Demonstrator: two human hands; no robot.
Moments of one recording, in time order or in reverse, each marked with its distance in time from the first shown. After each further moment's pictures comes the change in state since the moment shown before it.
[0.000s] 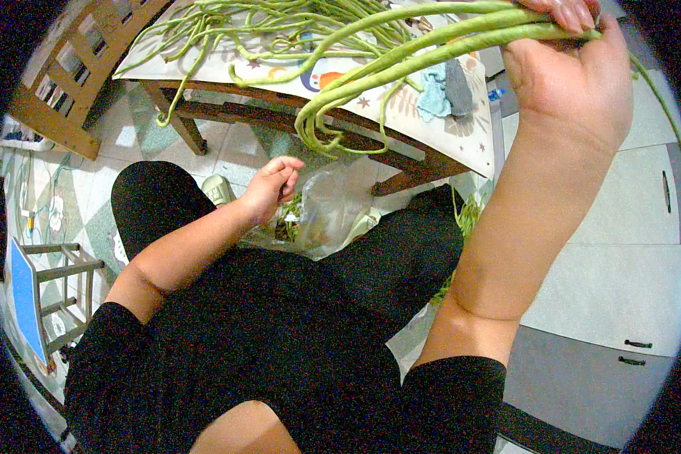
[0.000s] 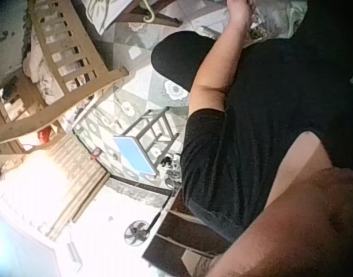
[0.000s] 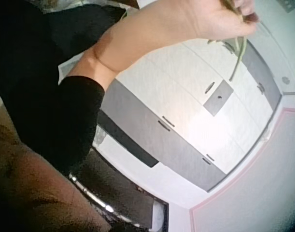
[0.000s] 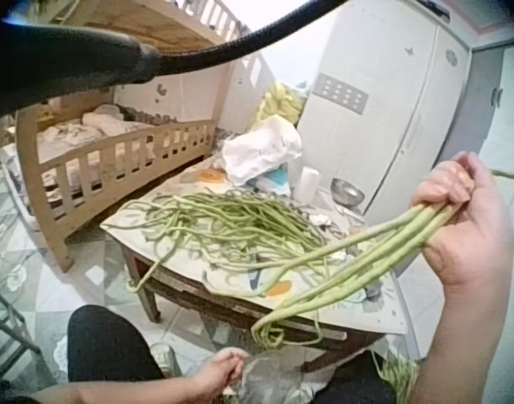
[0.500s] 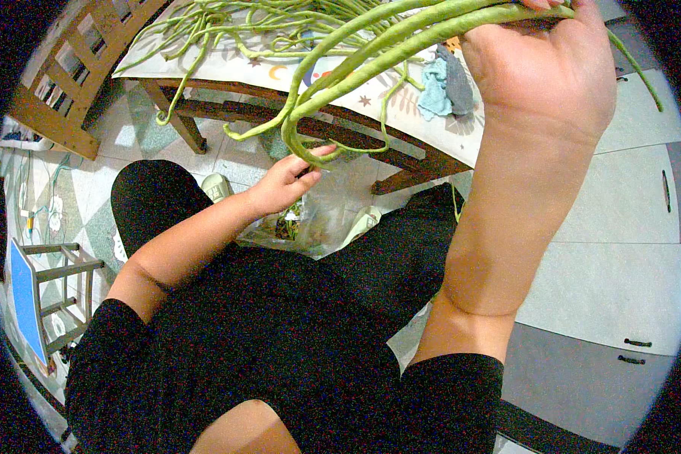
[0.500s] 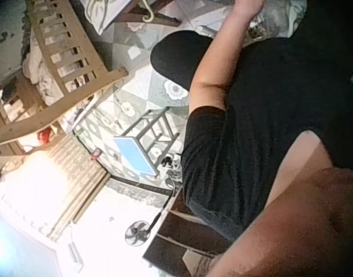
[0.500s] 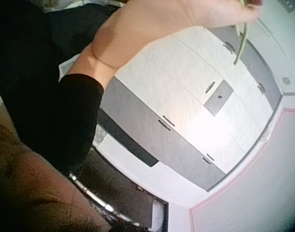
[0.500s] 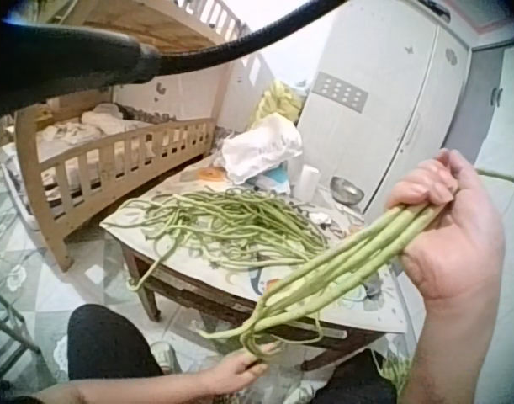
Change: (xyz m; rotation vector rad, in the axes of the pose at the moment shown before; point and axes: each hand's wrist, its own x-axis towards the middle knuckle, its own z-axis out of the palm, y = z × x) left_hand 0.005 0.024 0.031 0.927 -0.240 0.669; right_hand -0.007 0.022 0.020 0.203 -0.020 0.216
